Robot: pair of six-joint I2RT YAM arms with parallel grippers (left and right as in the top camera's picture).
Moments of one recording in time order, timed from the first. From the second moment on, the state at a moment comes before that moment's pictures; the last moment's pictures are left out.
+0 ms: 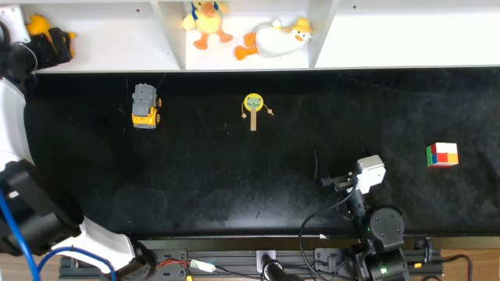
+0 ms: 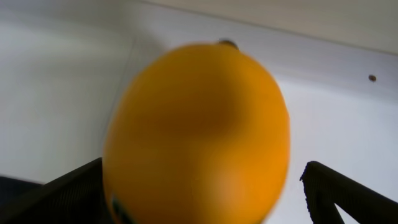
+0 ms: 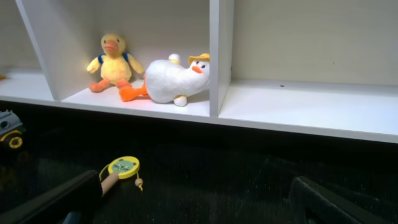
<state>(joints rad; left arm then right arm) 0.49 1.82 1.55 -0.49 0.29 0.13 0.26 0.01 0.02 -0.02 -0.02 0.05</state>
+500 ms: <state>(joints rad) 0.48 1.50 1.57 -1.01 0.15 0.09 0.26 0.01 0.02 -0.02 -0.02 0.05</state>
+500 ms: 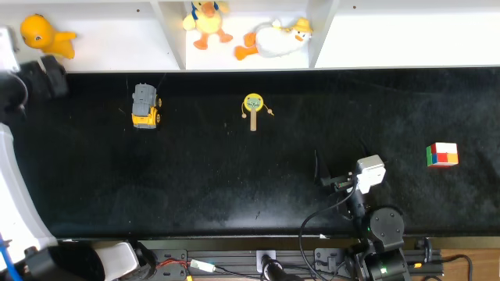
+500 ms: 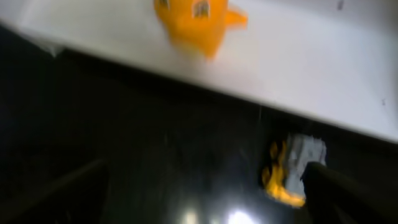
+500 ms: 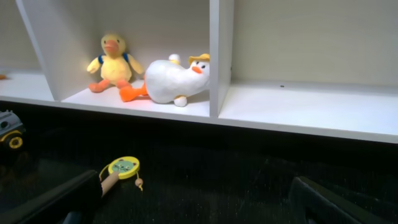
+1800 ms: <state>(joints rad) -0.01 1.50 0.95 -0.53 -0.12 -0.16 0.26 0.01 0.02 -0.02 -0.02 0.05</state>
